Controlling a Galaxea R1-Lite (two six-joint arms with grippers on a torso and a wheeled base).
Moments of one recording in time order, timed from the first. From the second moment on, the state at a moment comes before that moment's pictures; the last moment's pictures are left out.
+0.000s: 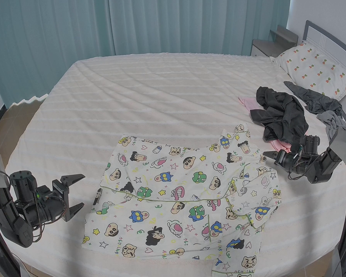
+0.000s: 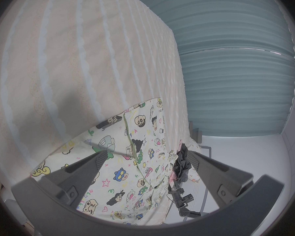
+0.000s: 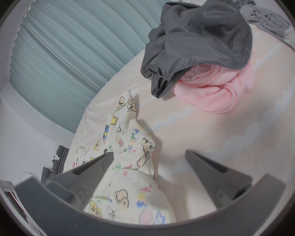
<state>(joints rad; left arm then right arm) 0.08 1.98 -0.11 -1.47 -0.46 -1.26 -0.12 2.38 -1.06 -0.83 0.45 0.47</state>
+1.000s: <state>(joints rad) -0.02 1.98 -0.02 -1.45 -0.44 -1.08 0.01 2.06 -0.02 -1.55 0.33 0.55</state>
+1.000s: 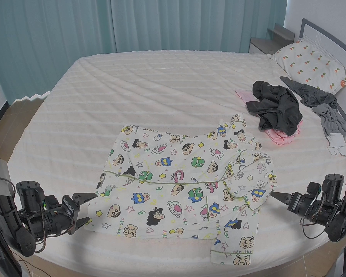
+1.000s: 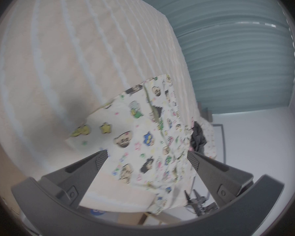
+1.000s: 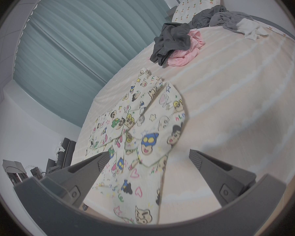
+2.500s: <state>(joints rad) -0.28 2.29 -0.38 -1.30 0.21 -1.17 0.11 2.10 -0.02 -1.53 0.29 0.55</state>
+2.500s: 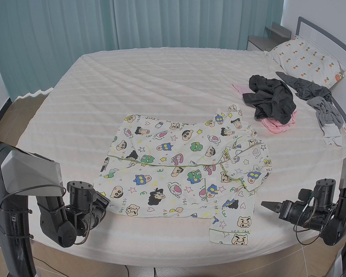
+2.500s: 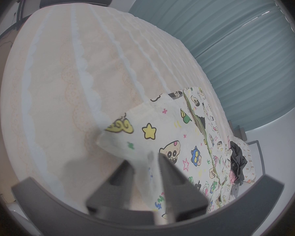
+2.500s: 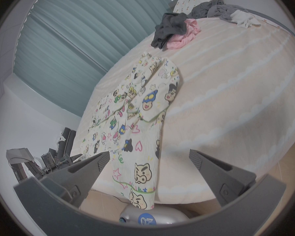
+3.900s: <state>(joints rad) -0.24 2.22 -0.31 -1.30 0.21 -1.16 0.39 2.35 -0.08 -1.55 0.26 0.58</state>
